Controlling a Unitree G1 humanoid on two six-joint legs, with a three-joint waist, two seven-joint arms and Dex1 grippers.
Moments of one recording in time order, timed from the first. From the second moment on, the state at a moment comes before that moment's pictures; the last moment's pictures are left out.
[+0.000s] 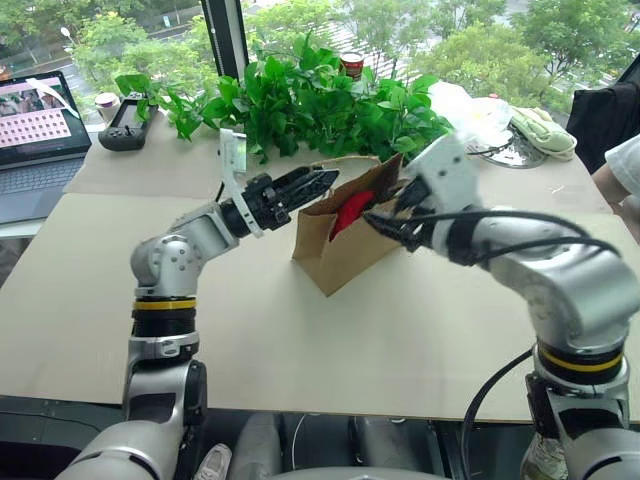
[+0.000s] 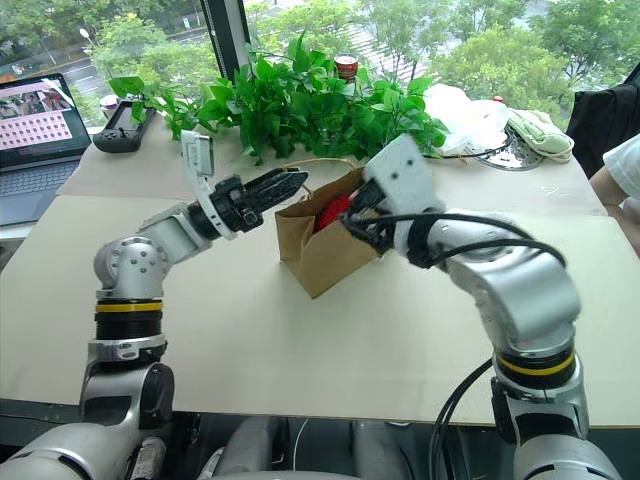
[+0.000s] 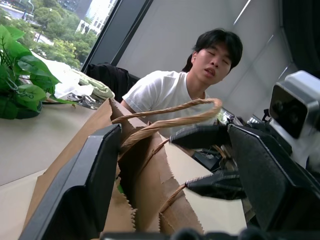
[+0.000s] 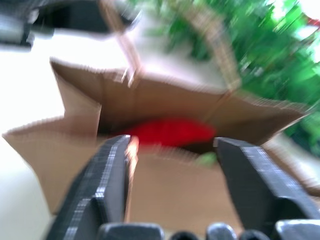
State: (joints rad) left arm -0.73 0.33 0.20 0.07 -0.86 0.88 -0.79; right arm -0.70 -0.56 -0.07 -0.66 0.45 1.25 0.43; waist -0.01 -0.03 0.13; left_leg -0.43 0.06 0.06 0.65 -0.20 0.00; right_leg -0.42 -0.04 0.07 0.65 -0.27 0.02
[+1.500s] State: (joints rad) left arm -0.59 0.48 -0.07 0.22 -0.46 0.45 -1.14; right arm -0.57 -0.50 0.23 -0.44 0.39 1.05 0.37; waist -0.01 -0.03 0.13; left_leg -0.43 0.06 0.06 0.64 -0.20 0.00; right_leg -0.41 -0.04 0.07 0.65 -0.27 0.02
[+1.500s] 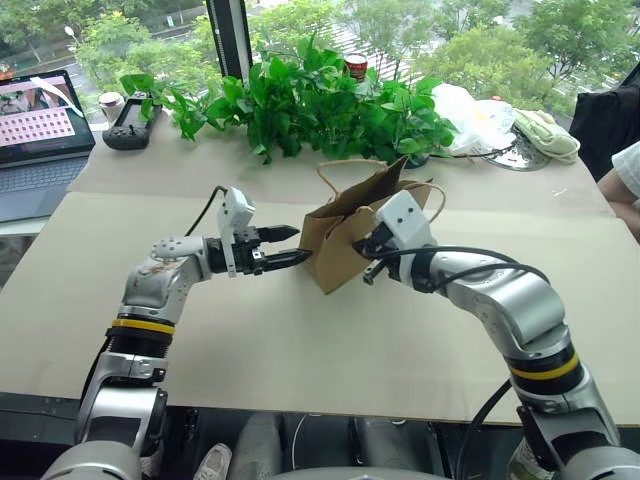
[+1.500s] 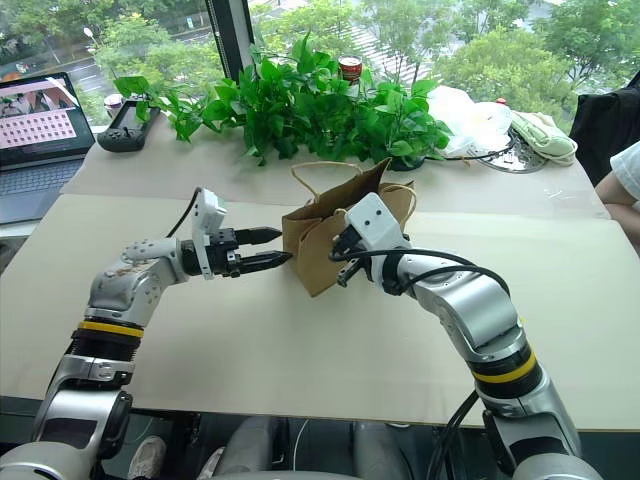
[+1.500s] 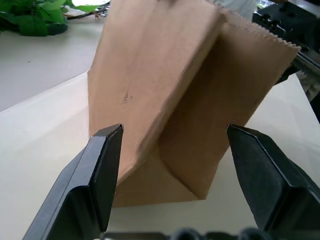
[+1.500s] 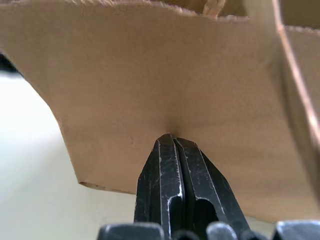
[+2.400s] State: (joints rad) left arm -0.57 0.29 -0.10 0.24 -0.31 0.30 -0.87; right arm -0.59 -0.42 0.24 -0.42 0.32 1.05 0.36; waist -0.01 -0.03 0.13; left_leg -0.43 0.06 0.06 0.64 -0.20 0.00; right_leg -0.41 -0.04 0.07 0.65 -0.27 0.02
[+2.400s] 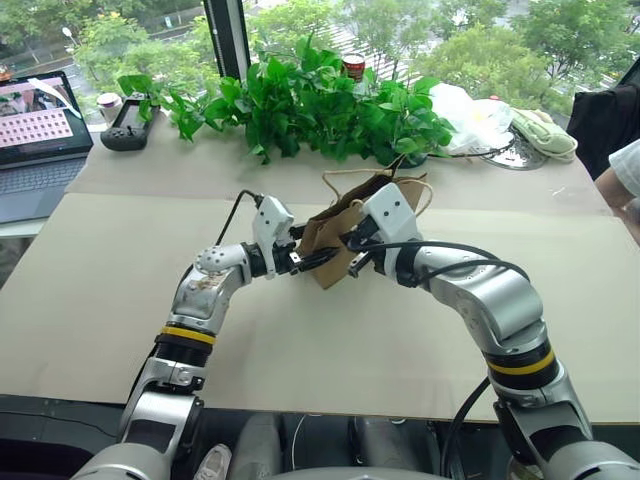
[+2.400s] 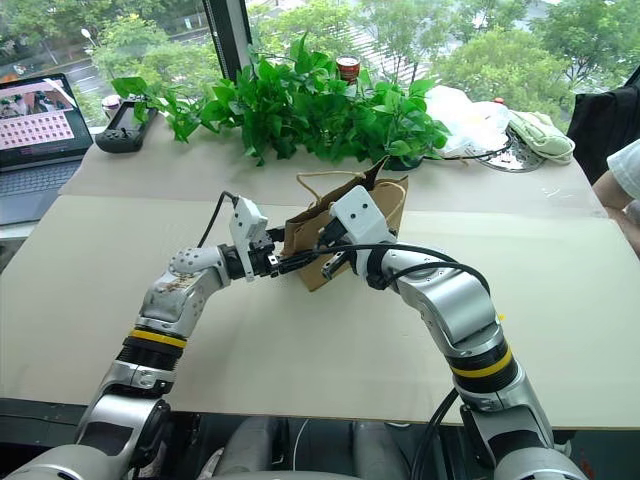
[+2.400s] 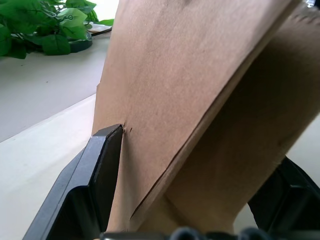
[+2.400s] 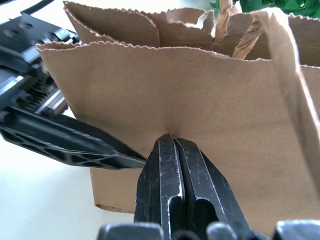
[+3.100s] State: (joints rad) left arm -0.62 0.26 -0.09 0.33 -0.27 0.26 -0.81; right arm -0.58 -0.44 0.22 -0.54 0.35 1.09 0.40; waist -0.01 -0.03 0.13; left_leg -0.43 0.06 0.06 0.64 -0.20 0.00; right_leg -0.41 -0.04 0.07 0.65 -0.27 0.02
